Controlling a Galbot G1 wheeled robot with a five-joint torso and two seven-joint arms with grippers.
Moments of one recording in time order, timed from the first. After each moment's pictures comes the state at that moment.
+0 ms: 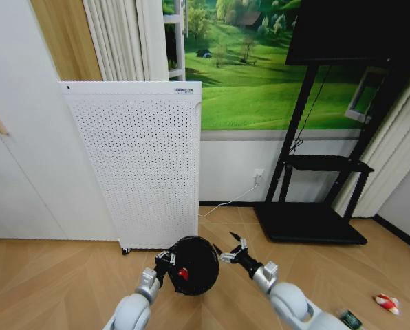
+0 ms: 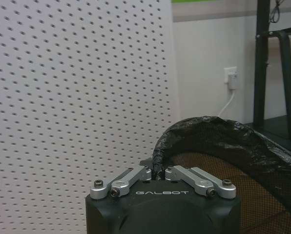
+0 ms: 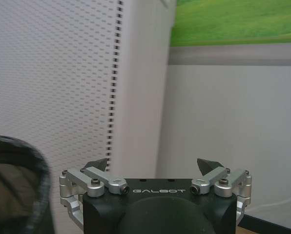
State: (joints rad) left arm 1.38 -1.12 -0.28 -1.95 -0.23 0.16 -0.06; right arm -1.21 0.85 0.18 1.81 0.53 0.13 0.01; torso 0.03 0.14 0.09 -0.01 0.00
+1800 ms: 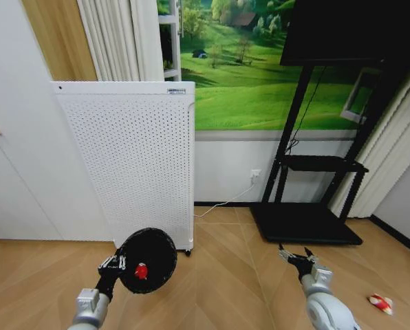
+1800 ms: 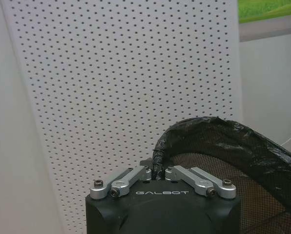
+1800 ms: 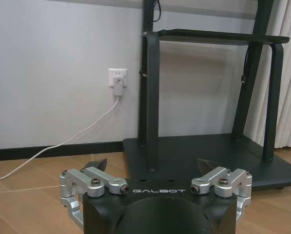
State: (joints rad) left arm 1.69 -1.24 -0.66 -2.16 -0.21 0.10 -0.08; right arm -1.48 1.04 0.63 1.87 0.56 -0.16 0.33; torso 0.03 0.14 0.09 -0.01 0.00
